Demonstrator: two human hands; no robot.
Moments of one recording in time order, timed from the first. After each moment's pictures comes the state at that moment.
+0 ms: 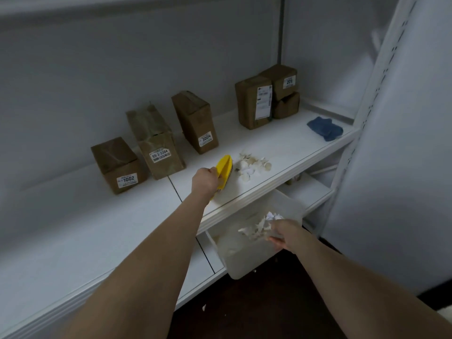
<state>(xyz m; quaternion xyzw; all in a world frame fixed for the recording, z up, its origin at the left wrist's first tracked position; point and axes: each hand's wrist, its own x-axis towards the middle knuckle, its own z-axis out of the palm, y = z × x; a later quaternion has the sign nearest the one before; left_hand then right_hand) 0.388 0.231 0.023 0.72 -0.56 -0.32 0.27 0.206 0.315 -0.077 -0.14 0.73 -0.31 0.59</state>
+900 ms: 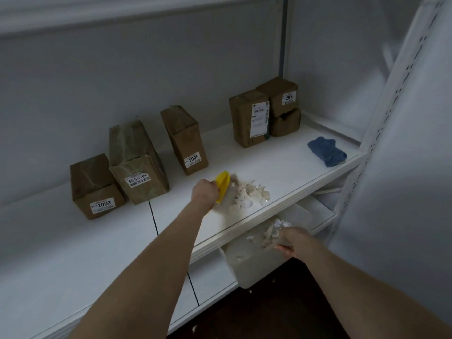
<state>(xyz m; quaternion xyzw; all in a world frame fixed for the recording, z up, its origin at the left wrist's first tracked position) 0.328 0.152 0.020 0.74 -0.52 -0.34 0.23 0.111 0.208 -0.116 -0.15 0.74 -0.31 0.57</state>
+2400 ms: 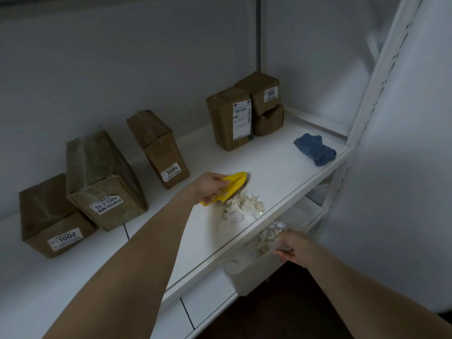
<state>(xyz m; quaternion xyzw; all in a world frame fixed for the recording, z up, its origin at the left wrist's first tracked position) 0.305 0.079 0.024 0.58 -0.64 -0.48 0.13 0.096 0.187 -0.129 -0.09 0.75 -0.32 0.57</state>
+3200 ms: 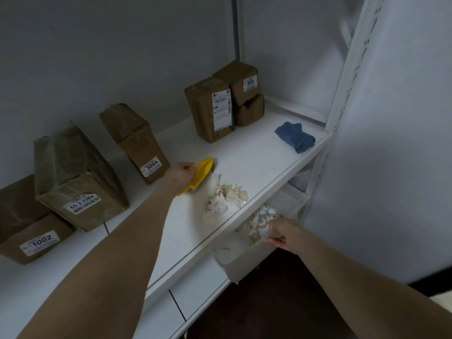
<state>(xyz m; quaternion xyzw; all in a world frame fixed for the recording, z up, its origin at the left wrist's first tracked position) 0.321 0.054 -0.003 0.64 -0.66 -0.30 0.25 0.085 0.200 -0.118 -0.09 0.75 -0.32 0.58</state>
